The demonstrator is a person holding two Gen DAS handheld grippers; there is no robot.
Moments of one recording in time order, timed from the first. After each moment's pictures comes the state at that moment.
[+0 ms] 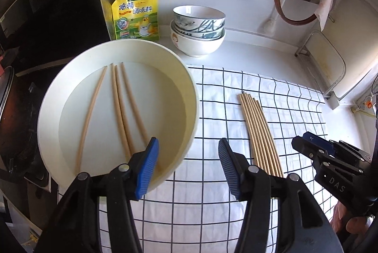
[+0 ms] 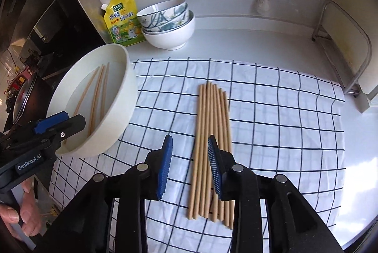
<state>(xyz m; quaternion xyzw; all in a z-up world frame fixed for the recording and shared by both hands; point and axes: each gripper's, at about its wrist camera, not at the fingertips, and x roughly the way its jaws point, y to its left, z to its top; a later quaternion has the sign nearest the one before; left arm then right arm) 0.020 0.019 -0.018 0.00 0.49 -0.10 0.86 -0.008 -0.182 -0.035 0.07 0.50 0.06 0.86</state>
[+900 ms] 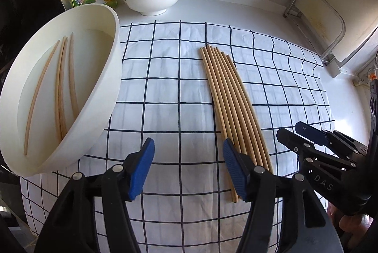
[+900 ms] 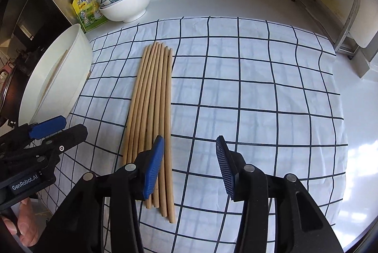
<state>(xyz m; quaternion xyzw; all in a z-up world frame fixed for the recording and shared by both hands) 0.007 -0.064 -0.086 0.02 0.55 -0.12 0.83 -0.019 -0.243 -0.109 0.07 0.53 0.05 0.84</state>
